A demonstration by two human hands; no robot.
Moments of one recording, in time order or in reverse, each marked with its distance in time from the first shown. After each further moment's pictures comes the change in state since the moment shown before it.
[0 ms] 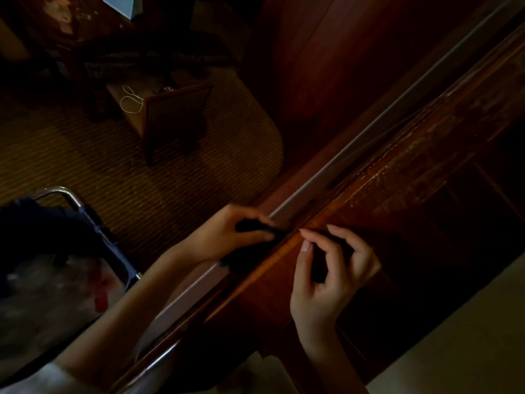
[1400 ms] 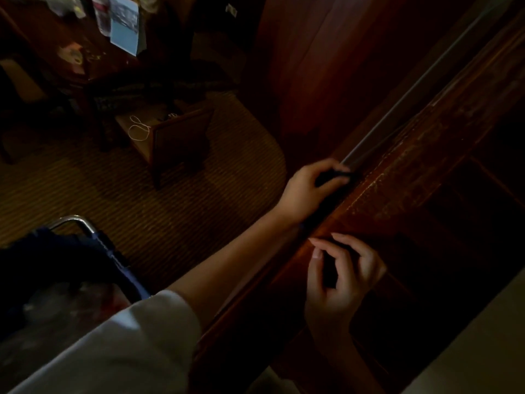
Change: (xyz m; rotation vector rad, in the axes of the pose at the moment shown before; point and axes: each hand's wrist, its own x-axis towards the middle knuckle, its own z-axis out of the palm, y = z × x) left_hand 0.110 0.053 0.039 0.024 0.259 0.209; right_hand 0.001 0.004 0.001 -0.025 0.012 -0.025
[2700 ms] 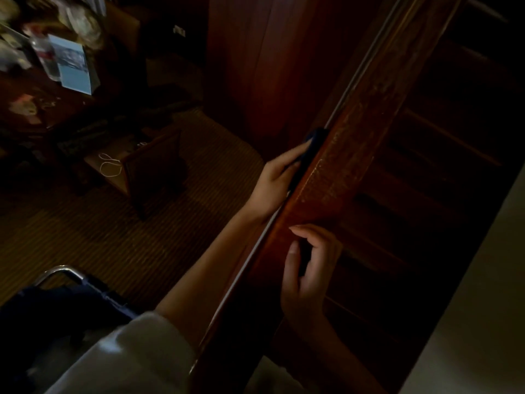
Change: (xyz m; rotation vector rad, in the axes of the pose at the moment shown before) left_hand 0.007 0.019 0.012 -0.186 -0.149 0.043; right_hand -0.004 -0.003 -0.003 0.297 0.040 0.154
